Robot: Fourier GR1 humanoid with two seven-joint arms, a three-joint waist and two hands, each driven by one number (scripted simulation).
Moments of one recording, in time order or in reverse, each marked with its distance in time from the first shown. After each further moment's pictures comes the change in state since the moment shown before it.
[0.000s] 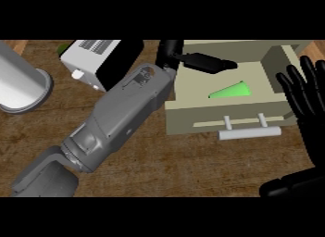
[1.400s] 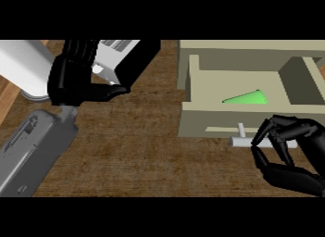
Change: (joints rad) left arm 0.681 0.411 0.164 -0.827 0.072 -0.045 0.175; right arm 0.085 -0.163 0.092 0.041 0.373 0.151 -0.055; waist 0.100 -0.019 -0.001
